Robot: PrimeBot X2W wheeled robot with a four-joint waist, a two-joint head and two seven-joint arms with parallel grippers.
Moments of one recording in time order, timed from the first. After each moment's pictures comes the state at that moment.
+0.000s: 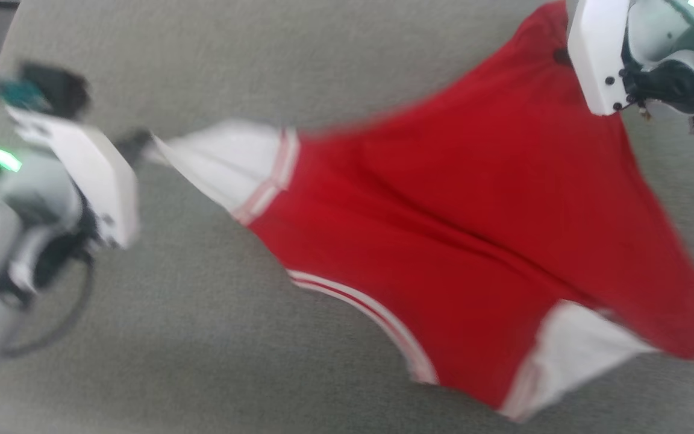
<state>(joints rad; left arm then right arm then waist) -0.73 0.75 -0.59 0.08 -0.92 0.18 0.49 -1.29 -0.46 0.85 0.69 0.87 0.13 0.80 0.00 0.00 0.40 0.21</state>
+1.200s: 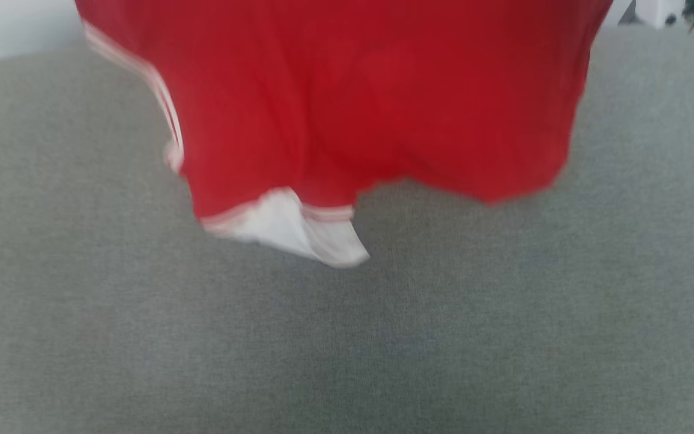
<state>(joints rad) -1.45 0.67 -0.66 0.53 -0.64 0.02 0.49 -1.32 -0.49 0.63 0.56 0.73 0.13 0.55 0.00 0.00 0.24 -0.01</state>
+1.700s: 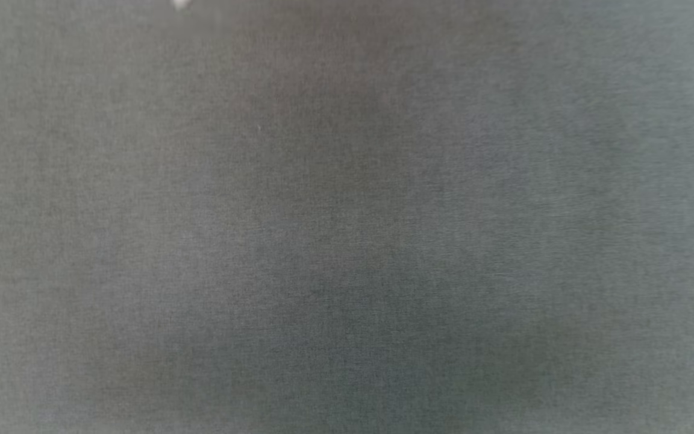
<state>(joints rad) -1.87 0.54 -0.63 0.85 -0.43 0.07 -0.19 -1.62 -0.30 0.38 0.94 0.19 0.13 -0.08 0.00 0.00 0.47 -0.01</state>
